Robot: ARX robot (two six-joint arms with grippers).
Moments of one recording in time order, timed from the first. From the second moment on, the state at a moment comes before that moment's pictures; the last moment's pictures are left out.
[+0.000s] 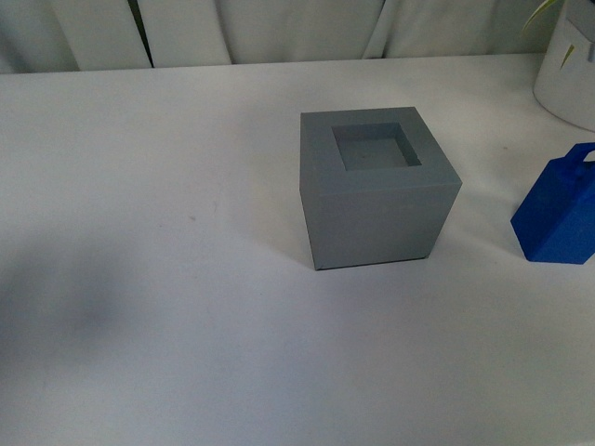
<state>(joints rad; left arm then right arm) 0.00 0.00 0.02 0.00 0.00 0.00 0.08 1.83 1.46 -1.11 -0.14 -1.39</state>
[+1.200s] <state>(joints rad) 0.00 0.00 0.02 0.00 0.00 0.00 0.10 1.99 1.55 -1.06 -0.15 -1.39</state>
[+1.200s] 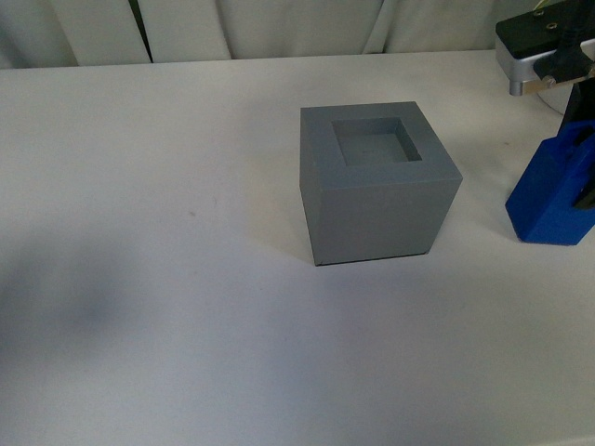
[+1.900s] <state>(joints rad) 0.00 0.00 0.02 0.00 0.00 0.00 0.27 1.96 1.95 -1.34 -0.32 -1.37</state>
